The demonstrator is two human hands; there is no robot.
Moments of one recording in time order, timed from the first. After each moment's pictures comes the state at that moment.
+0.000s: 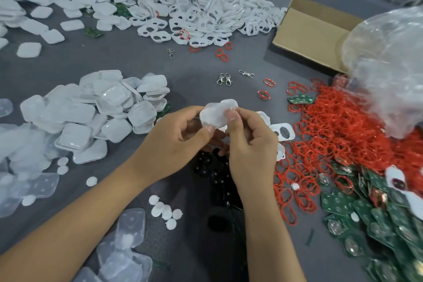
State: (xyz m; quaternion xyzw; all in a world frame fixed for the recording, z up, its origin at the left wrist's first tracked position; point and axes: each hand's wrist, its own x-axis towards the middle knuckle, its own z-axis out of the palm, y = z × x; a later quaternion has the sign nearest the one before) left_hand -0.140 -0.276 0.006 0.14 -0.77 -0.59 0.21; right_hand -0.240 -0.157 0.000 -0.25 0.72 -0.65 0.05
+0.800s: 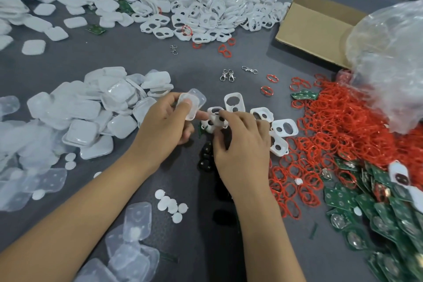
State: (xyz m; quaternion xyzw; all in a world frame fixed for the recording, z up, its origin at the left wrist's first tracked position) left_hand -0.147 -0.287 0.004 0.29 -0.62 -0.68 0.25; right_hand -0.228 -0.157 -0.003 -0.35 0.89 -0.31 -0.04
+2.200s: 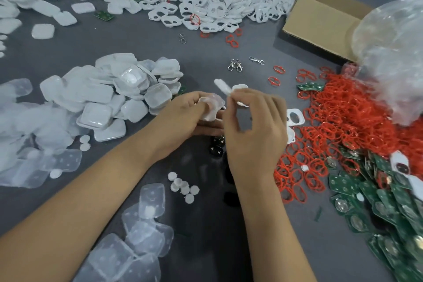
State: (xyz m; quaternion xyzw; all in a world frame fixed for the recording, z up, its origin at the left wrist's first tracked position) left_hand -0.146 -0.288 0.000 0.22 -0.57 -0.78 0.13; right_hand -0.214 -0.164 0.006 -0.37 0.75 -0.46 -0.30
